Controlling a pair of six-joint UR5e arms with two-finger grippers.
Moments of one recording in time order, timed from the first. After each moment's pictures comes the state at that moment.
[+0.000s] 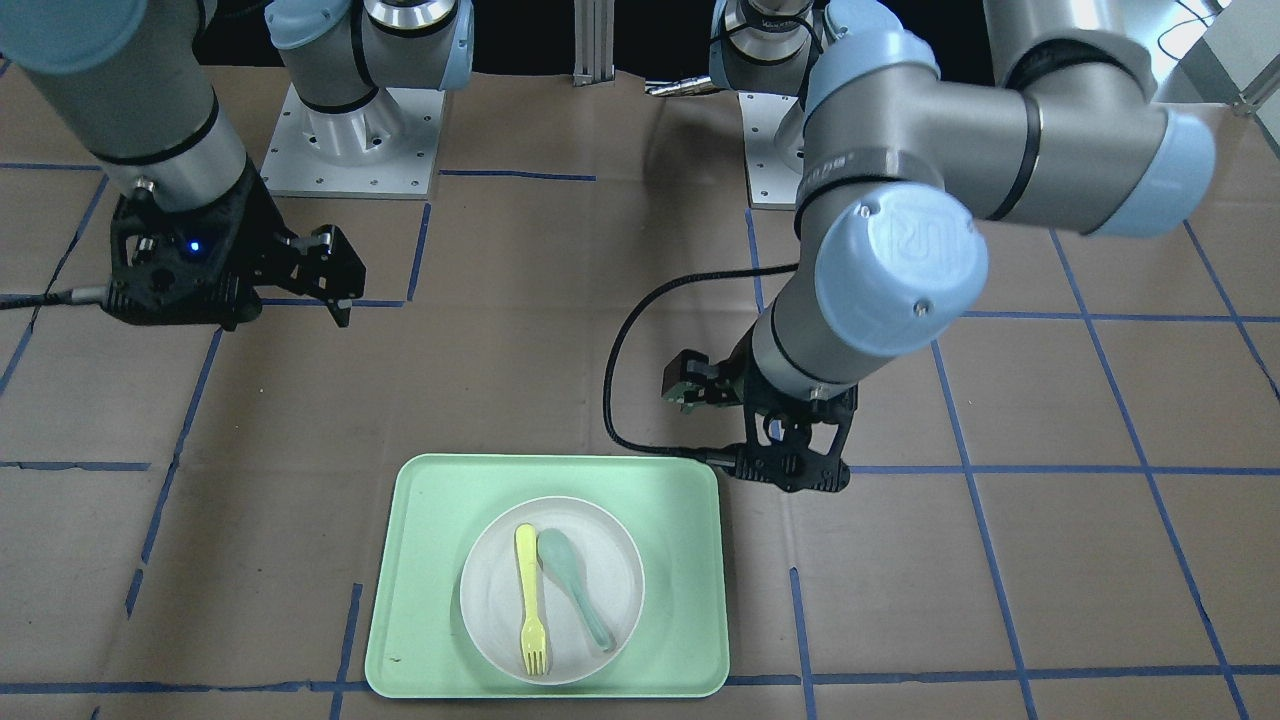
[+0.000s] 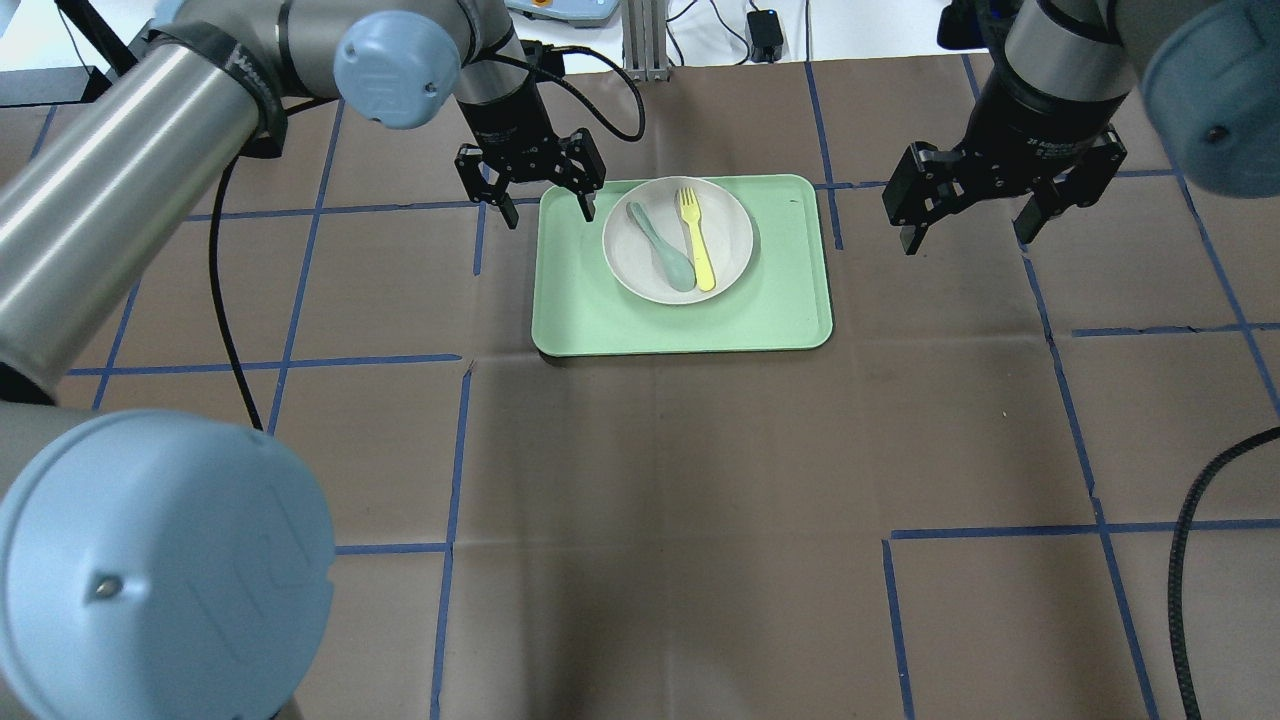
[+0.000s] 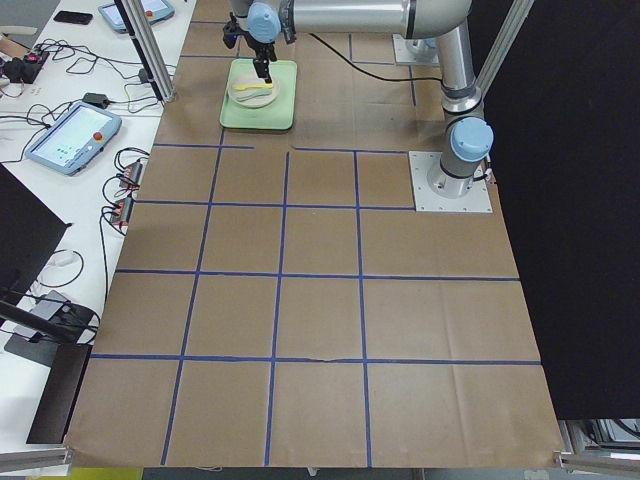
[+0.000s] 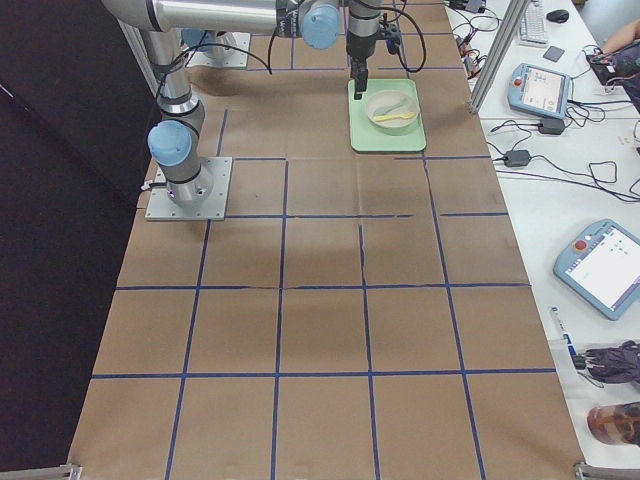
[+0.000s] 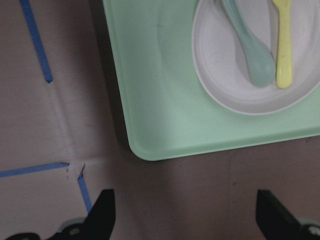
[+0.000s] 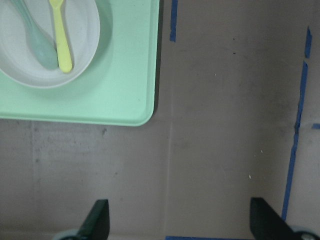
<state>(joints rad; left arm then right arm) -1.70 -1.96 -1.24 -1.71 1.49 0.00 1.57 -1.43 1.52 -1.67 -1.57 -0.06</state>
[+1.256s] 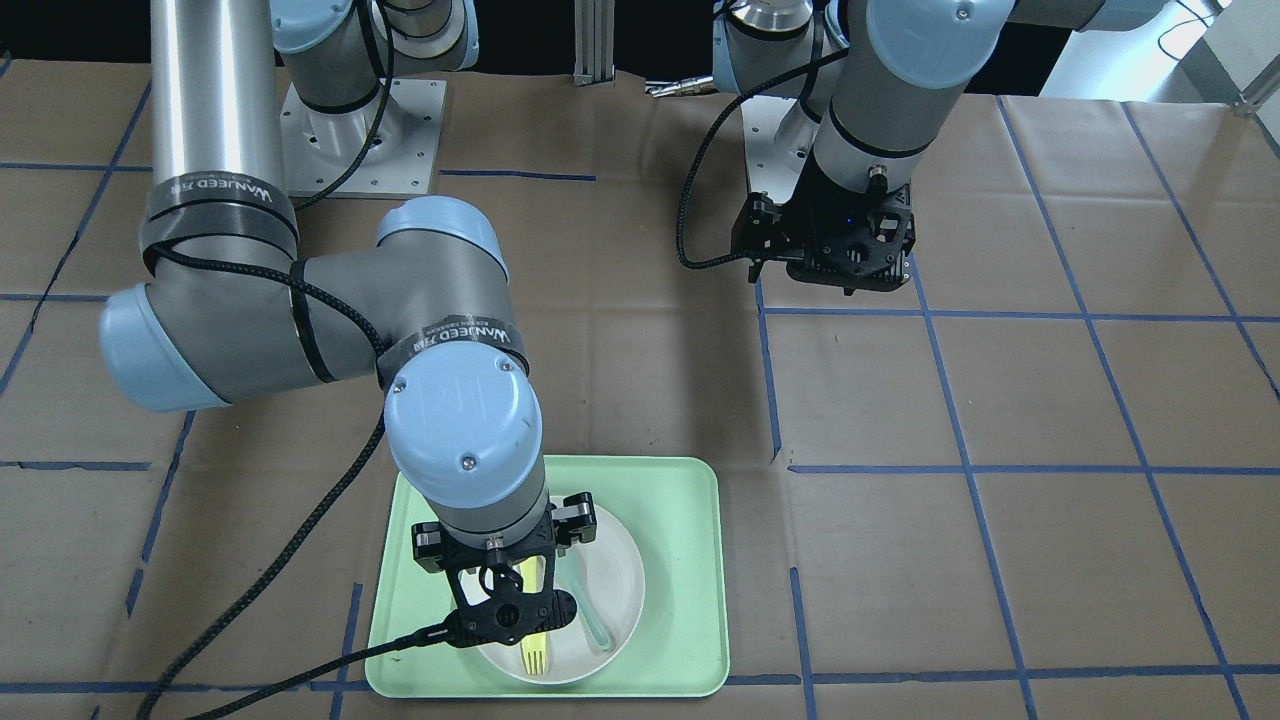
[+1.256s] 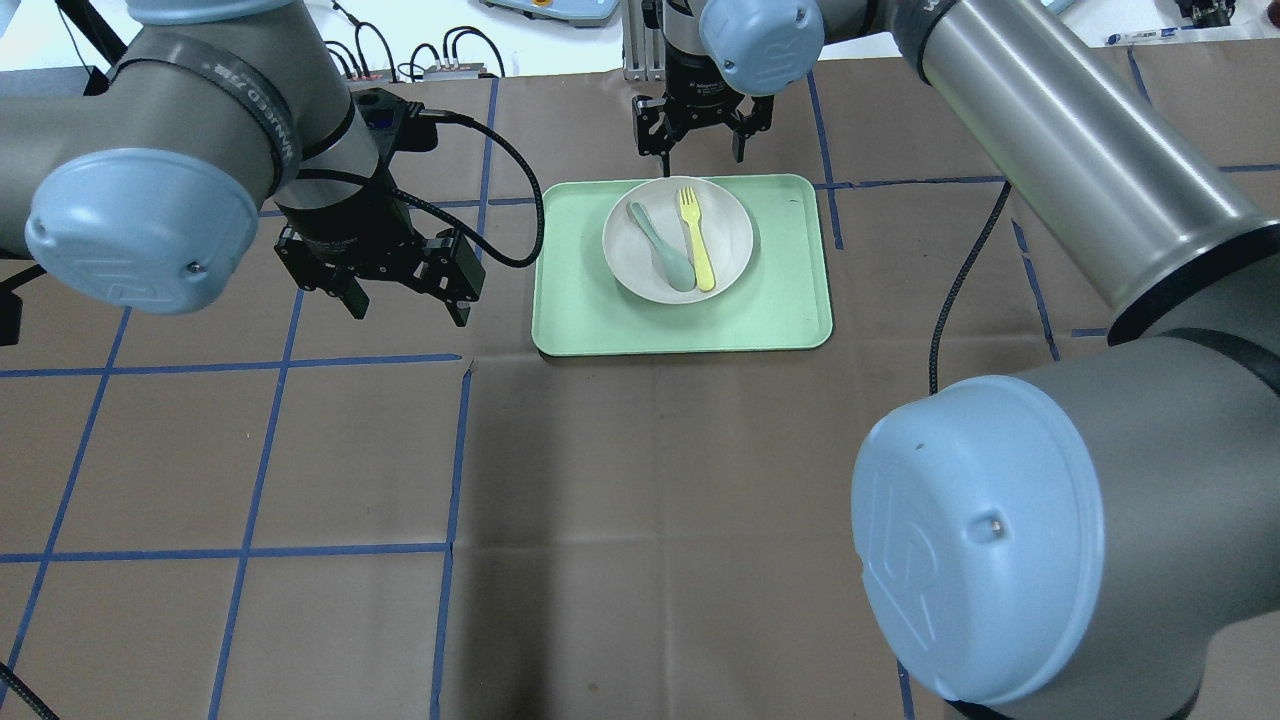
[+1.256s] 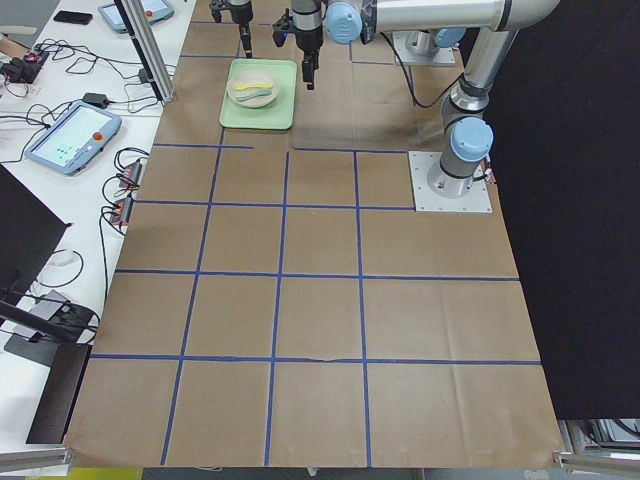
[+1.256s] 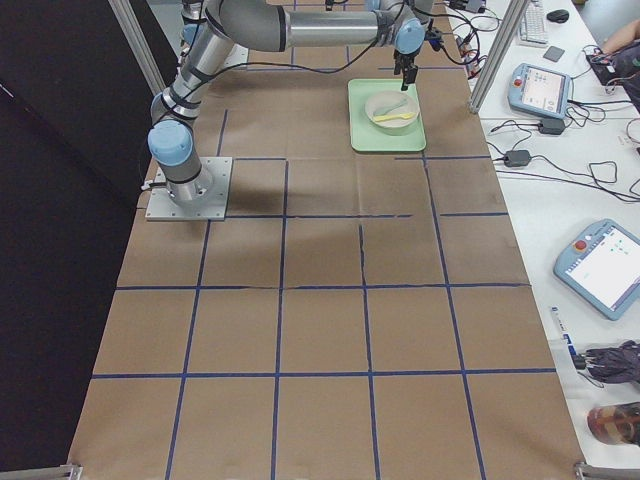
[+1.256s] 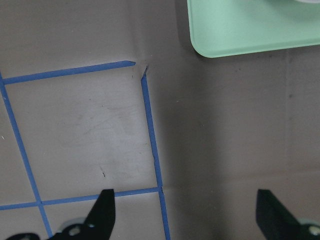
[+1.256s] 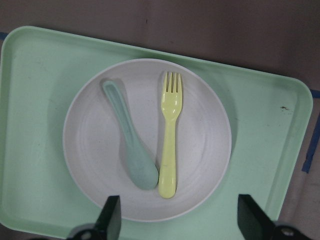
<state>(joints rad) -1.65 -1.60 -1.68 -1.52 1.57 0.06 1.82 -0.87 1.02 -1.69 -1.57 0.06</state>
